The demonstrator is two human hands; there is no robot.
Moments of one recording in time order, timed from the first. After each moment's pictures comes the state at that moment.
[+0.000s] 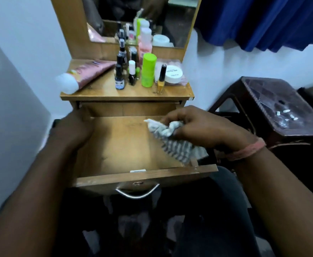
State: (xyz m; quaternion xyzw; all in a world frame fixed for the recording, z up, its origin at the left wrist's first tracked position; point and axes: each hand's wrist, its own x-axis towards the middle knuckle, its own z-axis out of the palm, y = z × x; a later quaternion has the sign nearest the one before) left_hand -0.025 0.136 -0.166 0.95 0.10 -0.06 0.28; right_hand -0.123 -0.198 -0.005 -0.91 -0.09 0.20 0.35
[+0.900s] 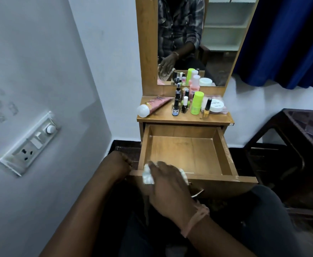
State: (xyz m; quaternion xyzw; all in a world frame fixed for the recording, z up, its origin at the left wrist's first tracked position) left_hand -0.178 0.164 -0.068 0.93 0.14 -0.11 0.33; right_hand -0.233 -0.020 -0.097 -0.97 -0.18 -0.03 0.18
